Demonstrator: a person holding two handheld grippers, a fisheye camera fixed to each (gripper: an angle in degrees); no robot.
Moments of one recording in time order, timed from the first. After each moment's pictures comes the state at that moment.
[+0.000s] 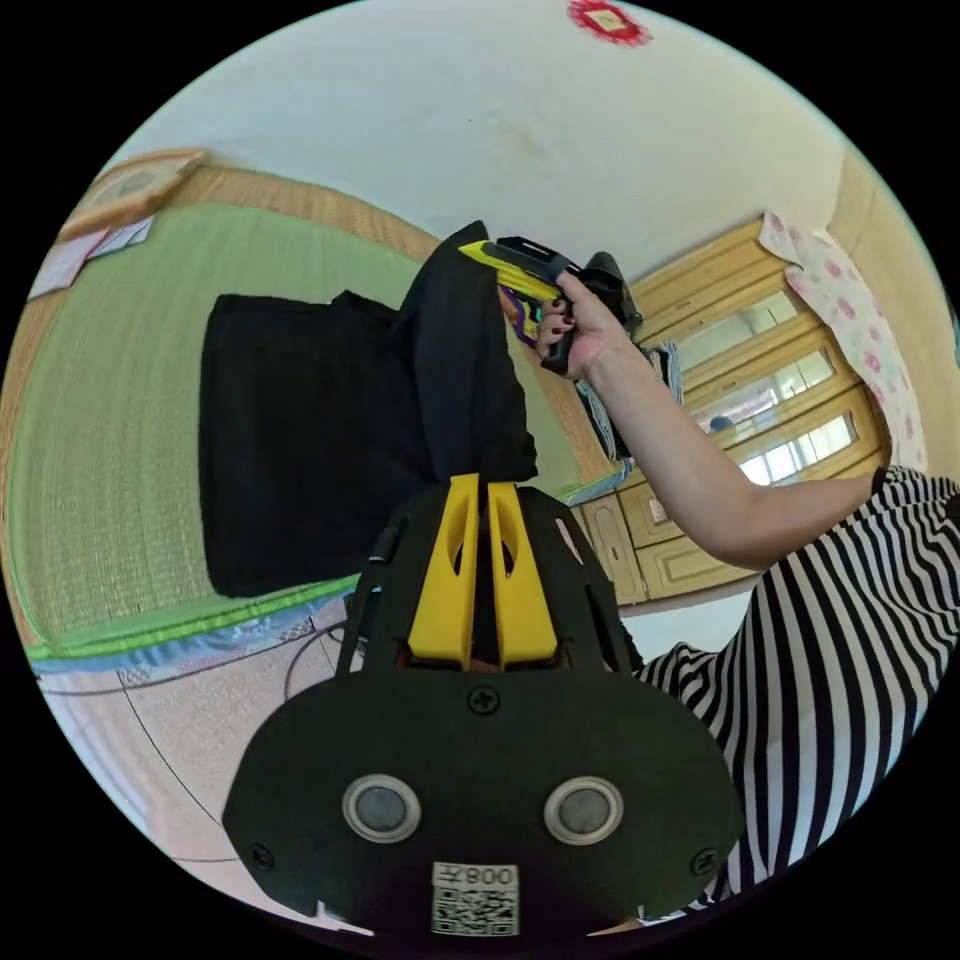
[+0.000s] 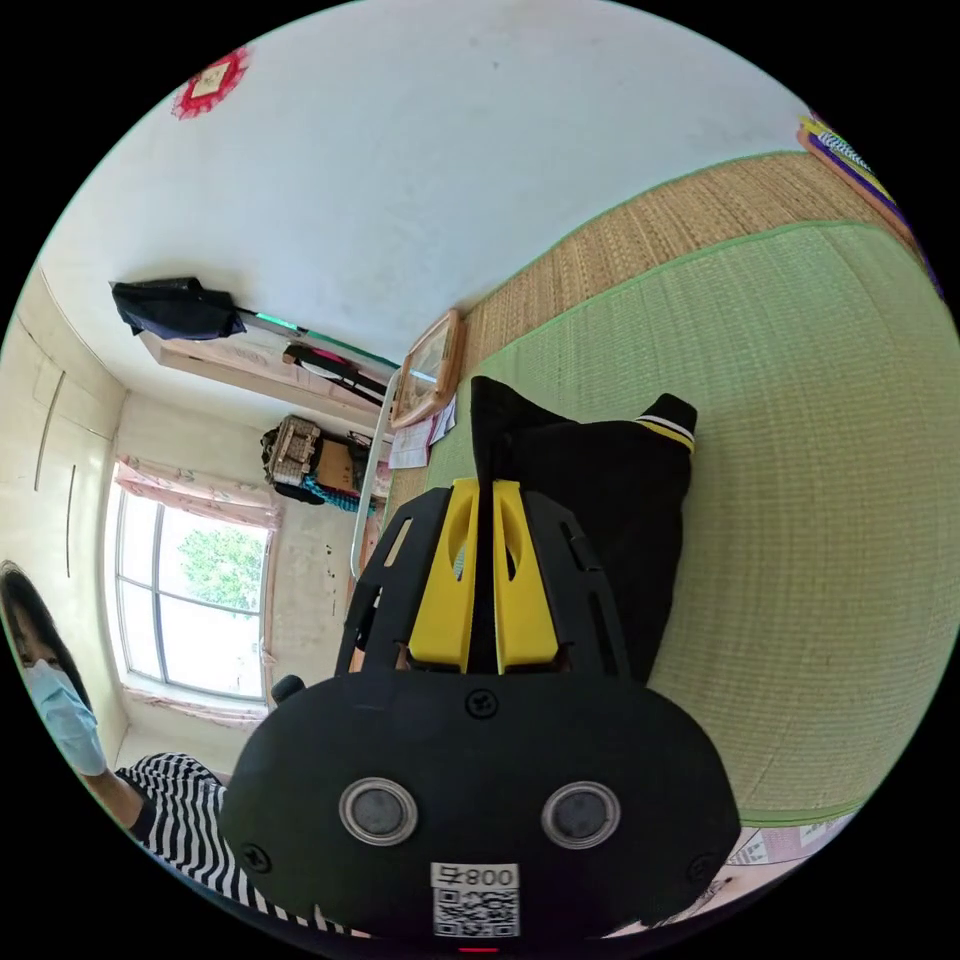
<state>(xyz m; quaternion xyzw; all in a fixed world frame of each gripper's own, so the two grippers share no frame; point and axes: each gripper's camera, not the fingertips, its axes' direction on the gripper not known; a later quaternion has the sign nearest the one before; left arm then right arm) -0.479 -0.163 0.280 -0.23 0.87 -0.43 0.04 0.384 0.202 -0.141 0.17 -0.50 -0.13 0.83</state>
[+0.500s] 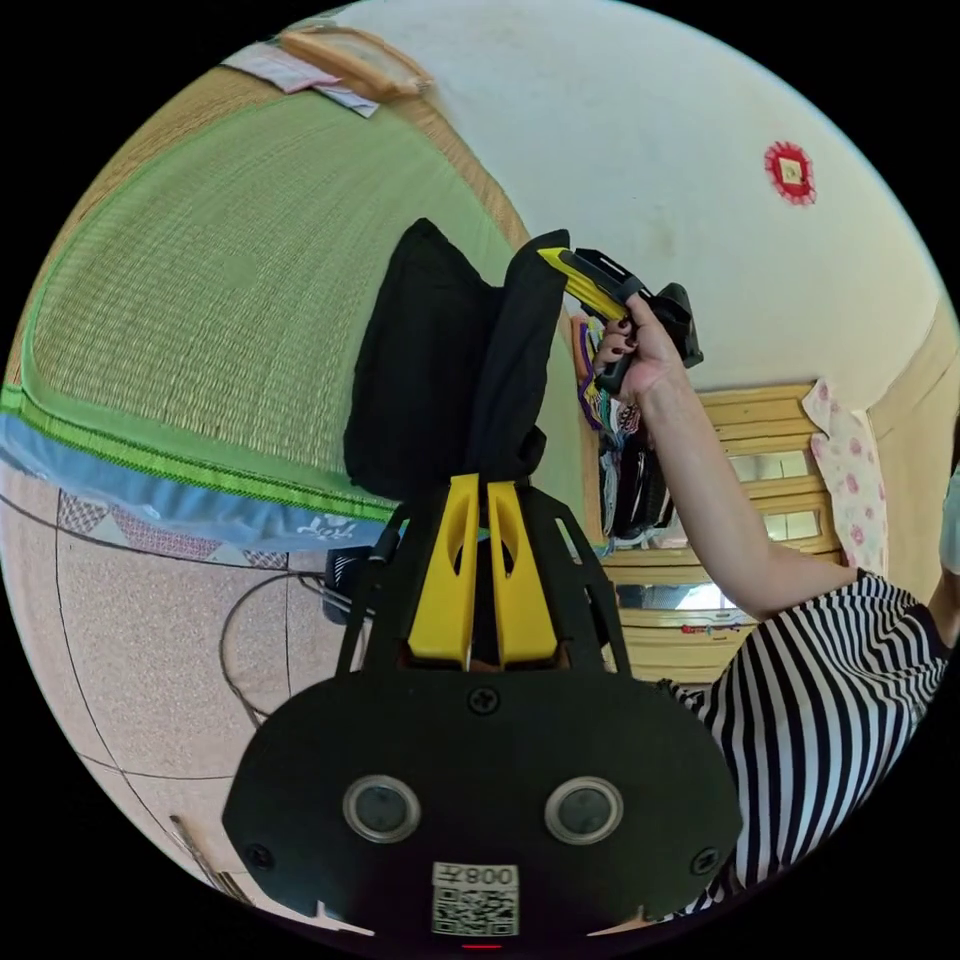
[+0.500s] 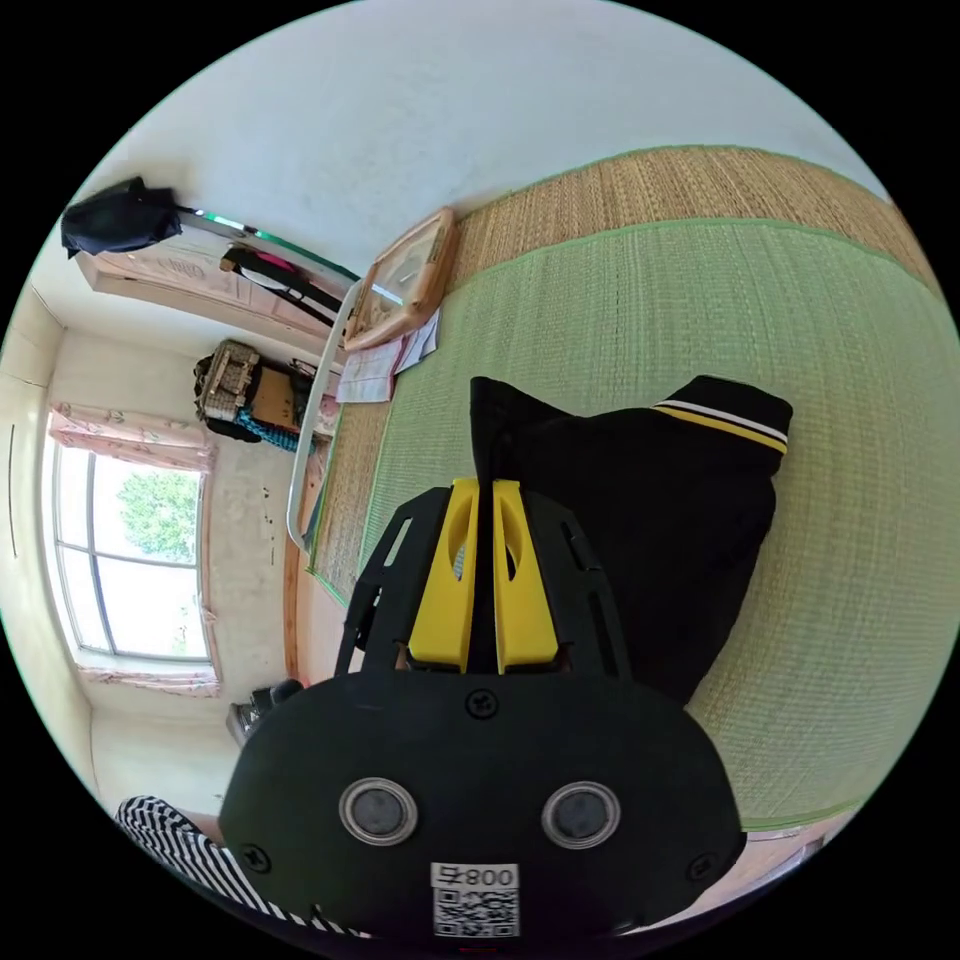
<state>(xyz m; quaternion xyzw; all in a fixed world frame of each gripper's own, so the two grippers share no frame) -0.477 -0.046 0.331 -0.38 0.78 -0.48 -0.07 0.193 0.166 -0.073 0.12 -0.40 -0.19 0.89</state>
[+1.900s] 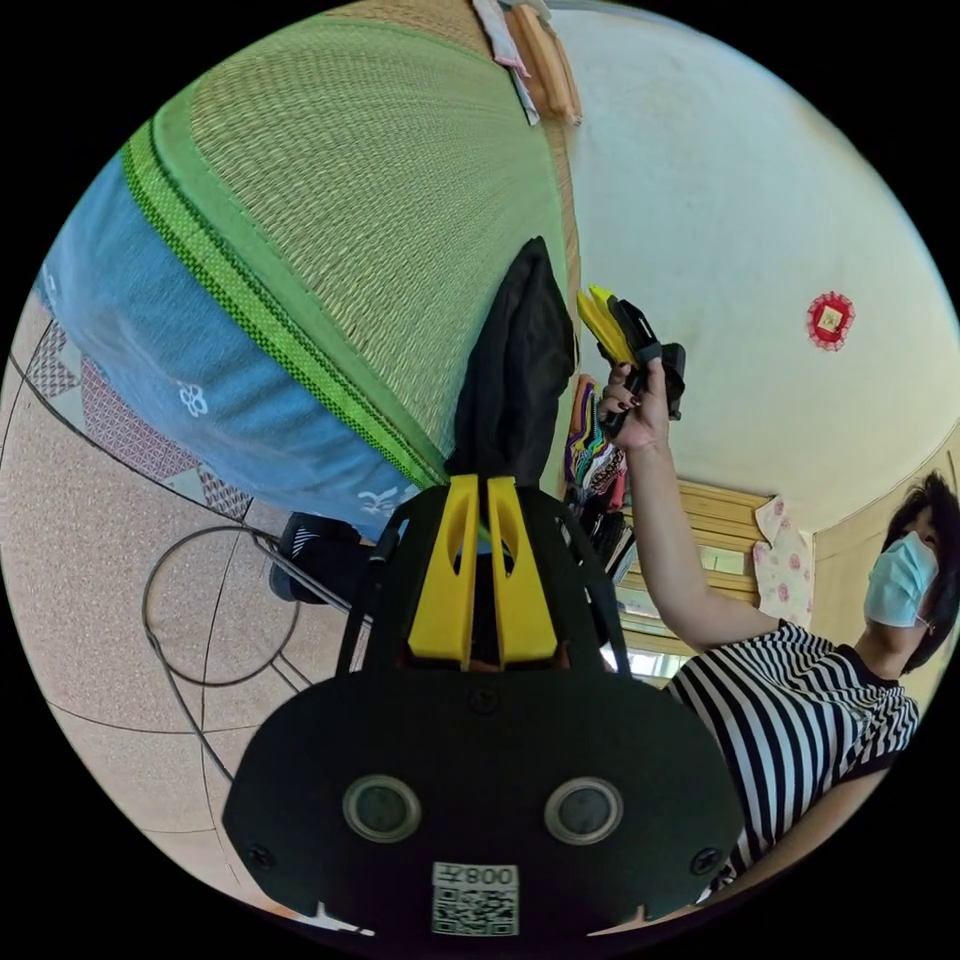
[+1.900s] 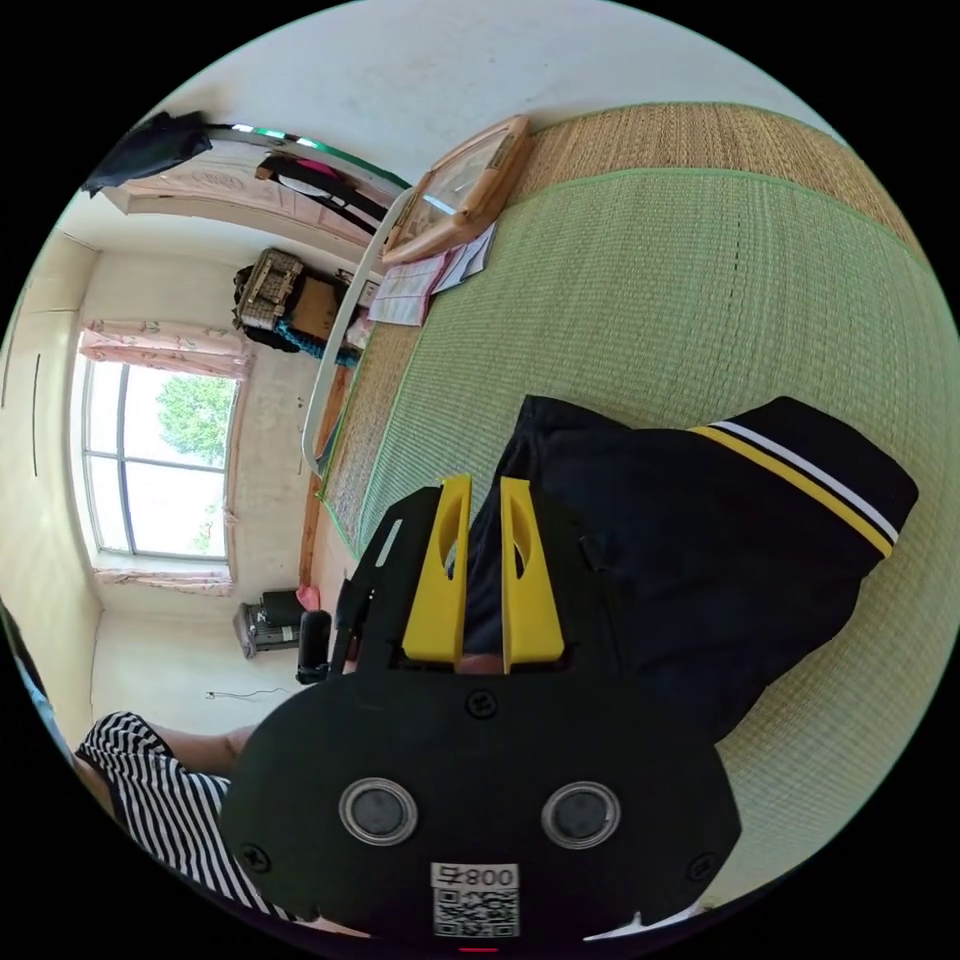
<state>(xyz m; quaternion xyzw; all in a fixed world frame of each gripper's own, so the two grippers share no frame) -0.550 0.053 0.419 -0.45 0.70 -0.52 -0.20 0.147 0.025 0.034 0.05 -0.41 -0.32 0.85</state>
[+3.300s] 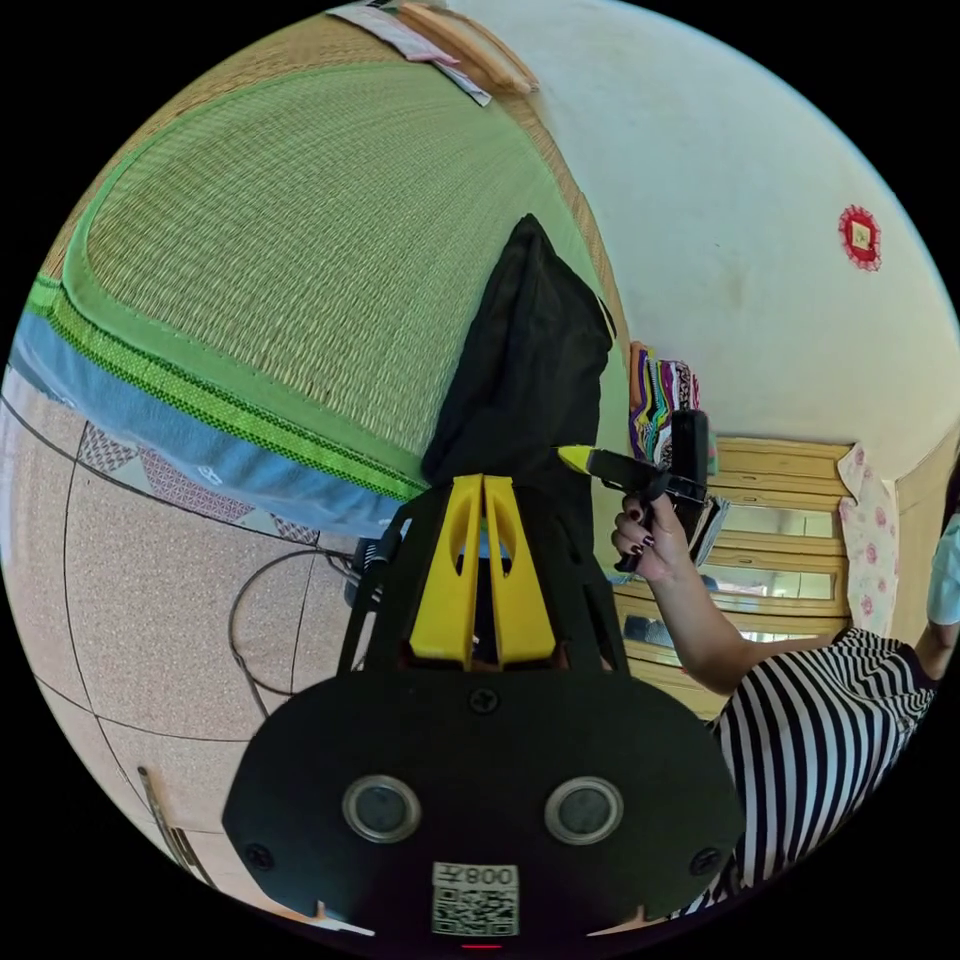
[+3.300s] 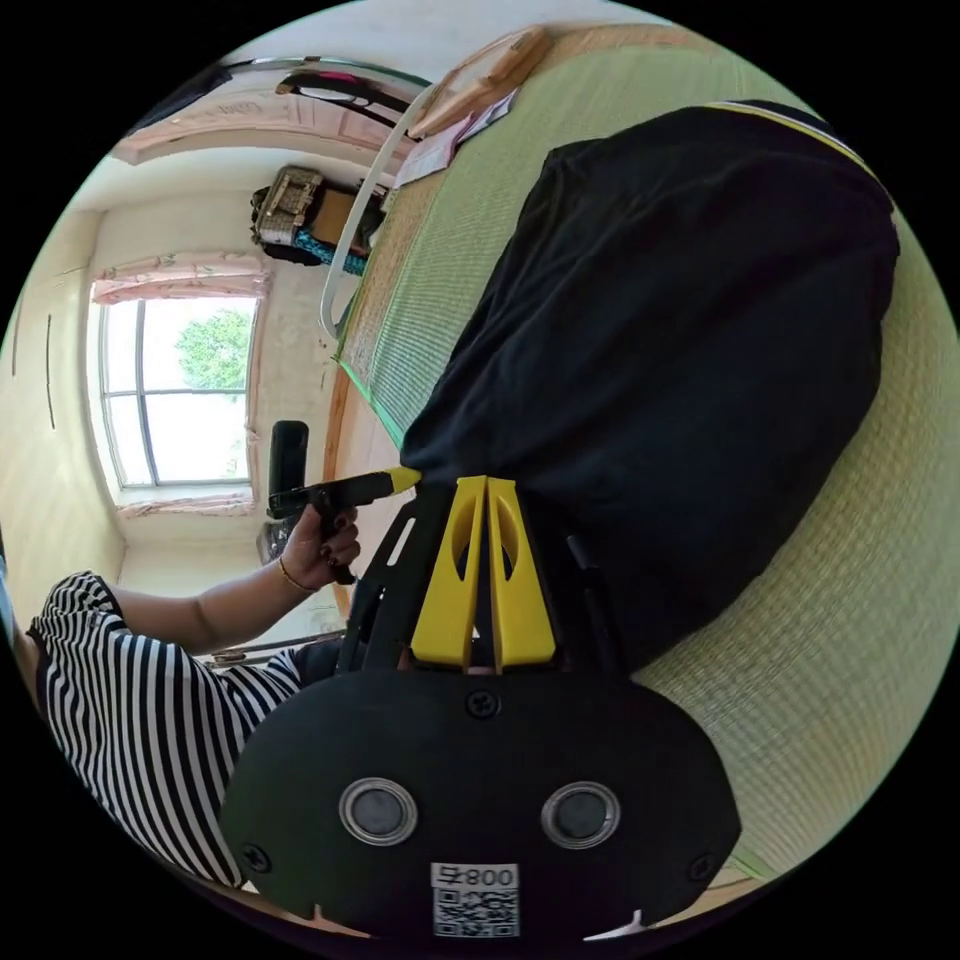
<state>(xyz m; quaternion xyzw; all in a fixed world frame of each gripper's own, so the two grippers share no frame) -0.593 -0.002 0.413 -0.46 0.76 -0.46 -0.08 0.264 0.111 0.075 -0.05 -0.40 -0.39 0.83</state>
